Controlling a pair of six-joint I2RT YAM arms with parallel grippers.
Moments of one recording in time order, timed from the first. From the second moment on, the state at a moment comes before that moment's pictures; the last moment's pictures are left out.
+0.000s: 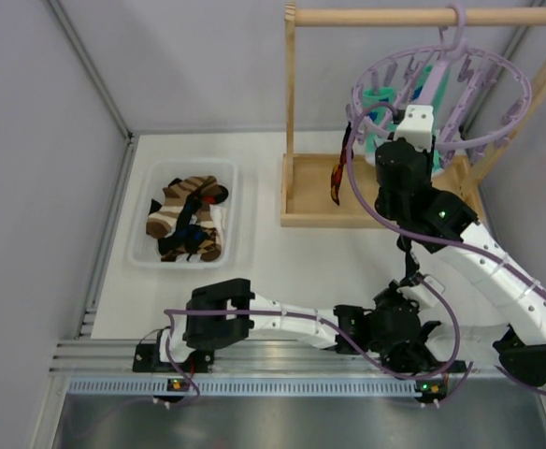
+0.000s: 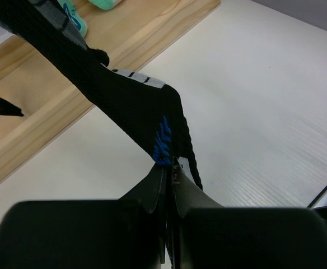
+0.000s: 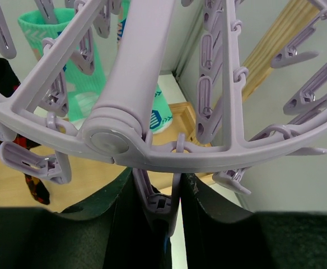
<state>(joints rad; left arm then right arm) -1.57 2.08 1.52 0.23 -0.86 -0.06 0.75 1.18 1.43 -0.54 1.17 0.02</state>
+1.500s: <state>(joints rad) -0.47 1.23 1.30 -0.61 -0.59 -0.46 0.71 0.71 1.09 -0.59 0.79 0.23</state>
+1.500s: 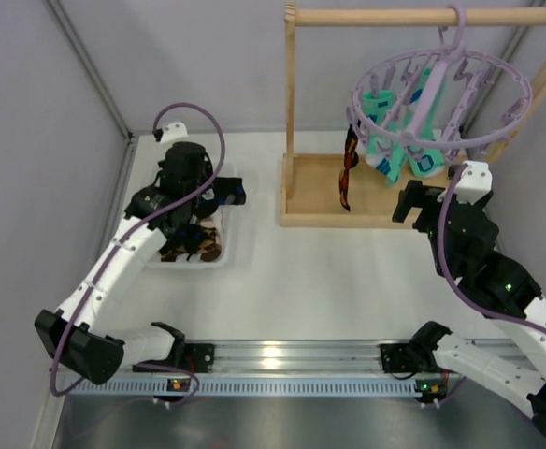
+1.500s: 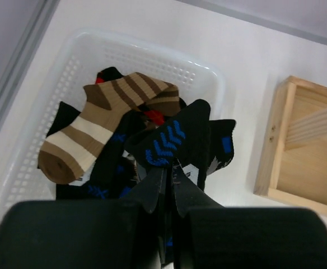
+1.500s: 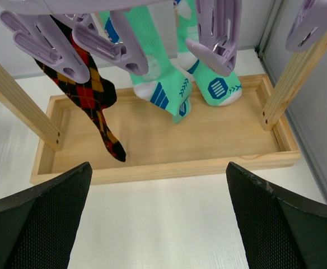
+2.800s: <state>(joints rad) -0.16 1.60 1.32 -0.66 -0.22 -0.54 0.71 0.58 0.96 -0.57 0.60 0.24</state>
